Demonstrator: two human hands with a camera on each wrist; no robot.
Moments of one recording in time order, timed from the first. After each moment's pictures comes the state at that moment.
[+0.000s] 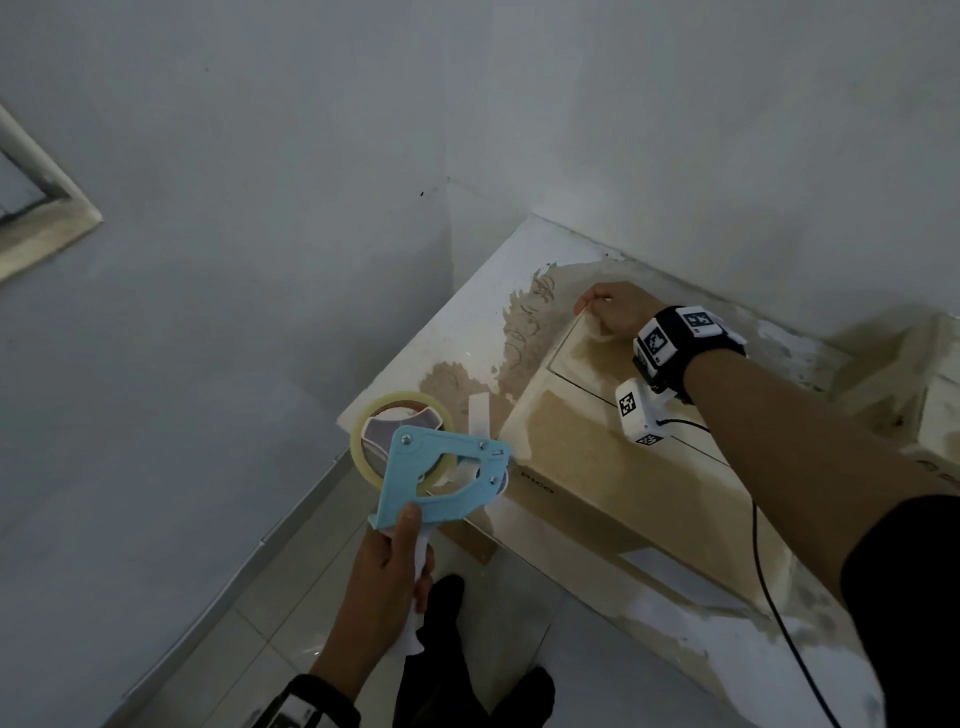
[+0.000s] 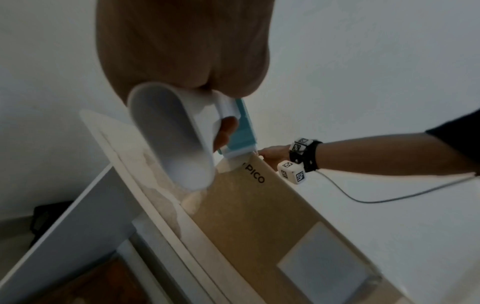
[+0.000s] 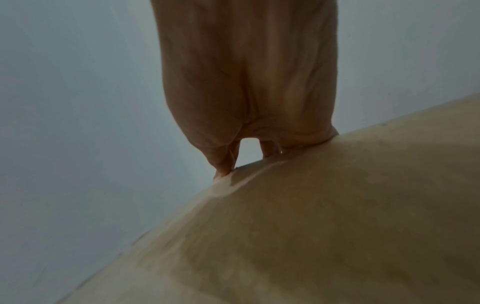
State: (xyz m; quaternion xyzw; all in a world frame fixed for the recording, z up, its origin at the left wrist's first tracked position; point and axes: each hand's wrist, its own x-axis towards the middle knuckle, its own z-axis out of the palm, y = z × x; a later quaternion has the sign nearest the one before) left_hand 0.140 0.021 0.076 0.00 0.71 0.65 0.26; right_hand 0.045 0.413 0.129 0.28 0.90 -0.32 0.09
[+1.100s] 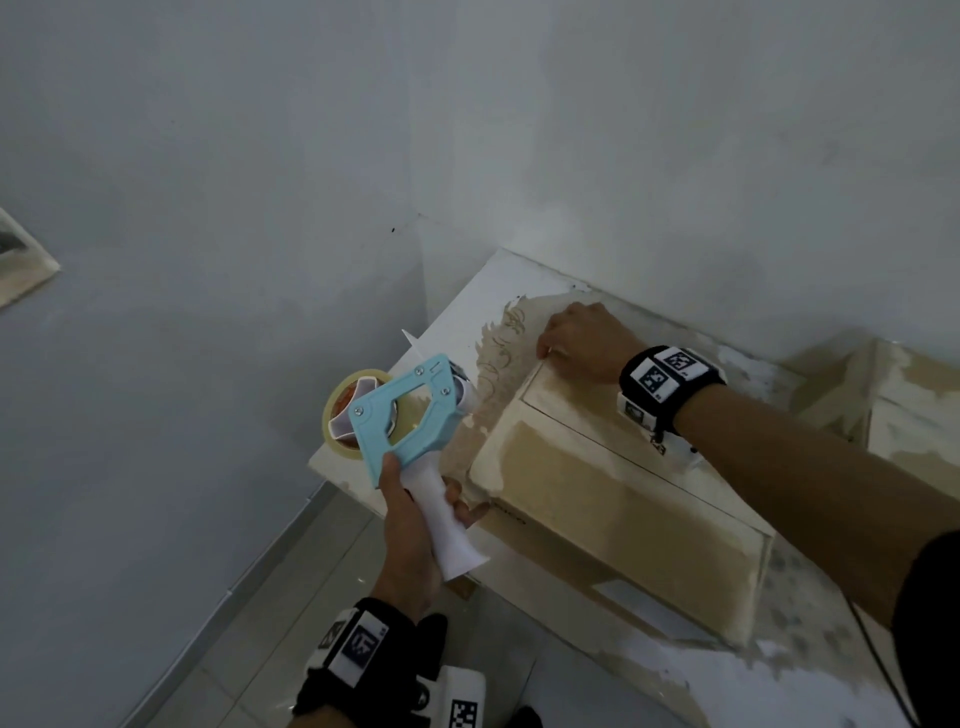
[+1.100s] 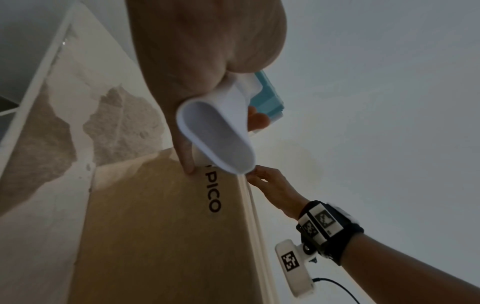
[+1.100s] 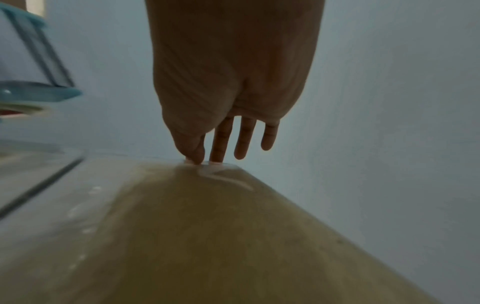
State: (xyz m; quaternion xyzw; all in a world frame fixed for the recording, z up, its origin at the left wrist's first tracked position) left_hand 0.096 0.116 0.092 -0.19 0.40 0.83 0.33; right_hand 0.055 0.404 0.147 0.02 0.99 0.06 0.08
